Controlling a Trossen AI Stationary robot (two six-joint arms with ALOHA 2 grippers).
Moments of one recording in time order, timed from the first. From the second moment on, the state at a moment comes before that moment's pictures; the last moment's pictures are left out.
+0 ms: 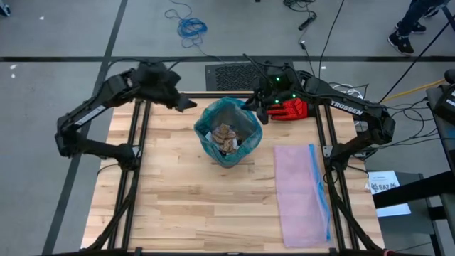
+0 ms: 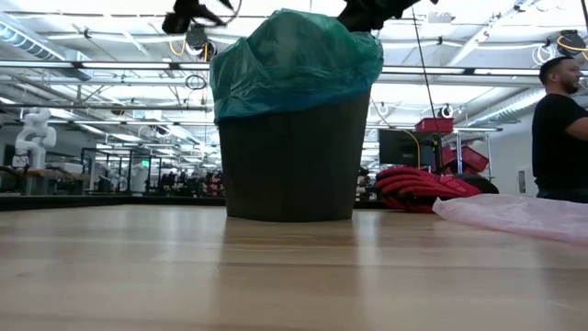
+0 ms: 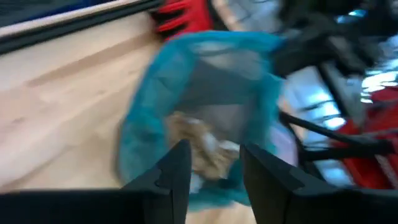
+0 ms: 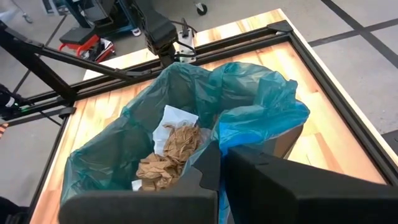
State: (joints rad) left arm 0.56 1.17 1.48 -0.95 0.39 -0.61; right arm -0.45 1.46 1.47 -0.57 -0.42 0.04
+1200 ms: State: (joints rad) left arm 0.10 0.74 1.12 -0.72 -0.50 -1.22; right arm -0.44 1.46 1.47 -0.57 -0.52 -0.30
